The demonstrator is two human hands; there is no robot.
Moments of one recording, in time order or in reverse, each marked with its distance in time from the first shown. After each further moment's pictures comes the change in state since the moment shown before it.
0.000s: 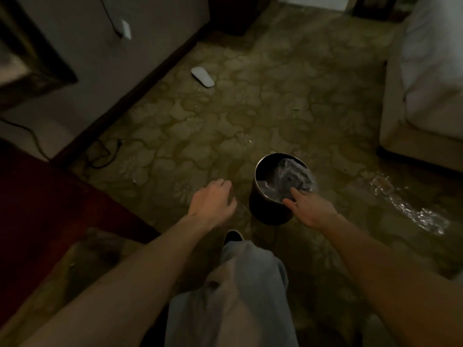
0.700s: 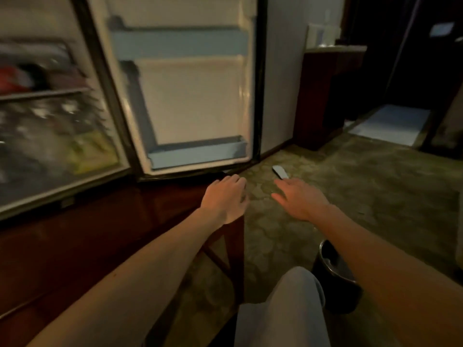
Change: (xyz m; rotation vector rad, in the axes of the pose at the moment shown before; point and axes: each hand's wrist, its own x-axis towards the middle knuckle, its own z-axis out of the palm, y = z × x) left_hand -0.264 -0.028 -0.253 0.260 0.497 -0.148; right_hand -0.240 -0.272 -0.180 -0.205 0.524 -0.605
